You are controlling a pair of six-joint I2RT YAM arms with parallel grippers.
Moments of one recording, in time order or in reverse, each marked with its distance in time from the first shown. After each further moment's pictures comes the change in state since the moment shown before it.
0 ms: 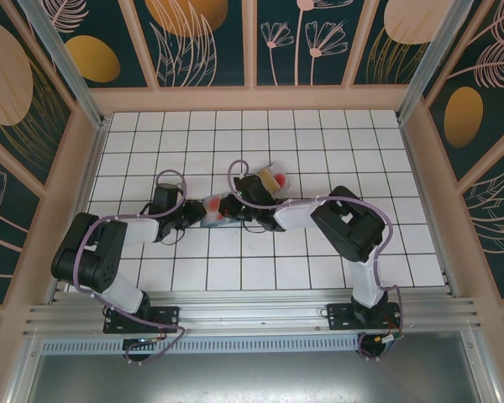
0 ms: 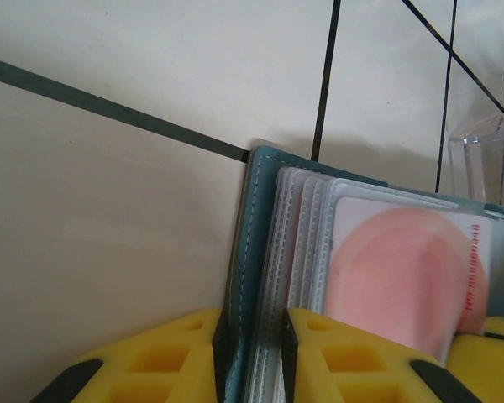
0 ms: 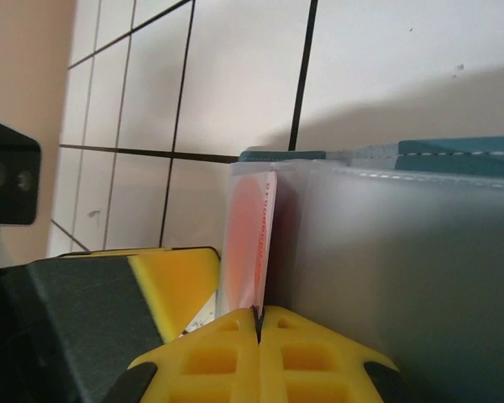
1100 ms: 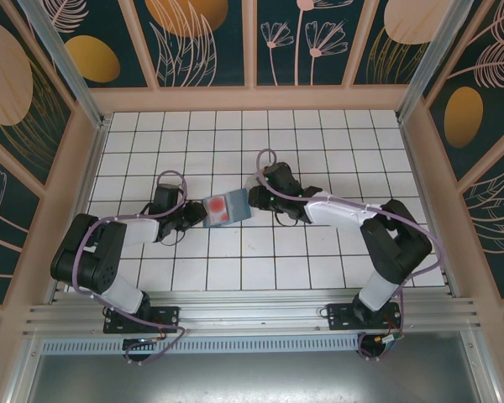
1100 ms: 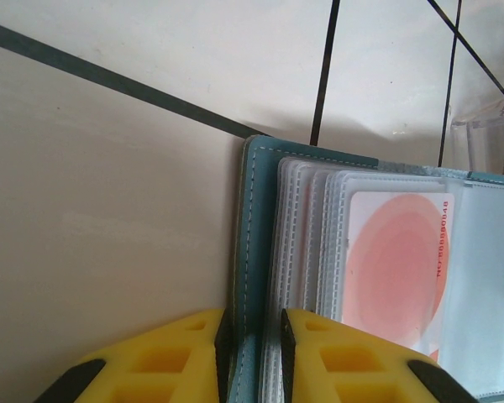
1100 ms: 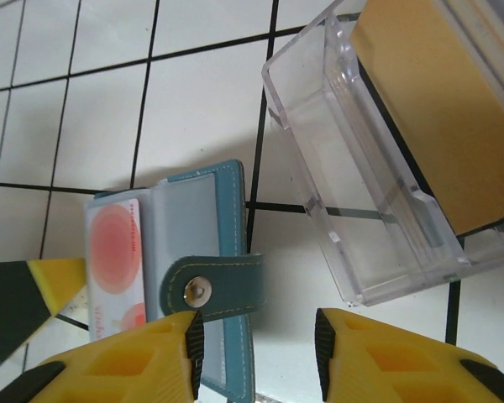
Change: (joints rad) left arm -0.004 -0.010 0.006 -0.040 0.011 -0.003; right arm -0.128 -0.325 -0.079 -0.426 0.167 -0.216
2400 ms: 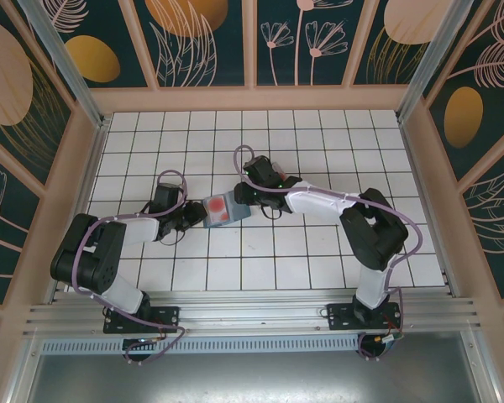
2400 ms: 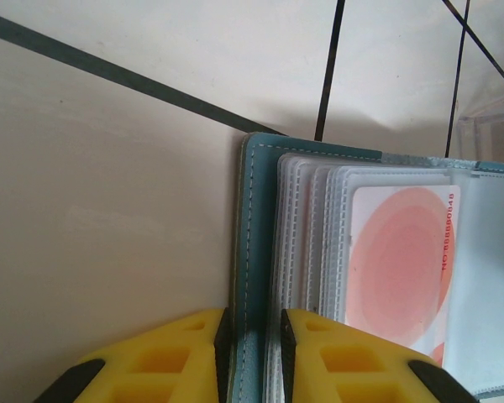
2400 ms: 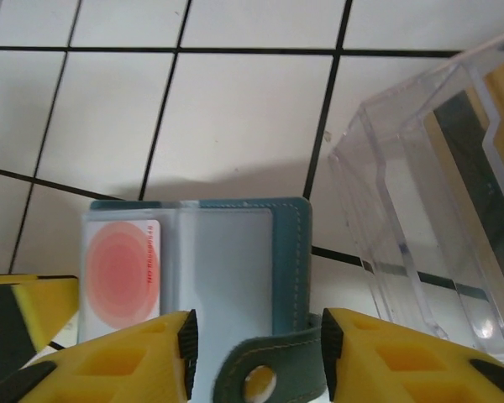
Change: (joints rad) left arm 0.000 -0.002 0.014 -0.035 0.000 0.008; right arm 0.056 0.161 0.217 -0.113 0.057 -0.114
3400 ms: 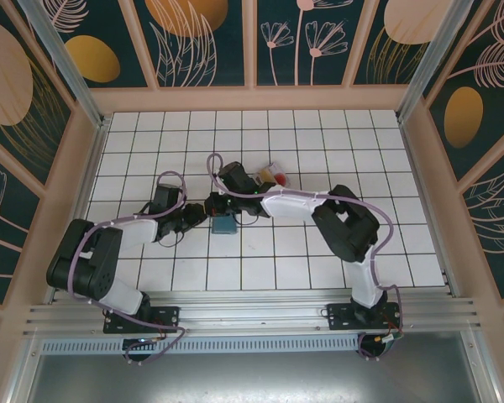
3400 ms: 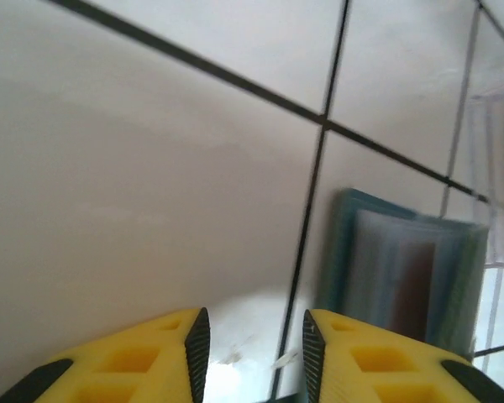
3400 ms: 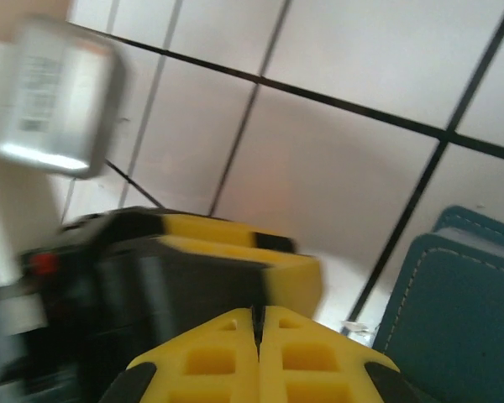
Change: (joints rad) left arm -0.006 -0.072 0.002 -0.126 -0.037 0.005; right arm 0.104 0.199 0.143 0.149 -0.361 0.098
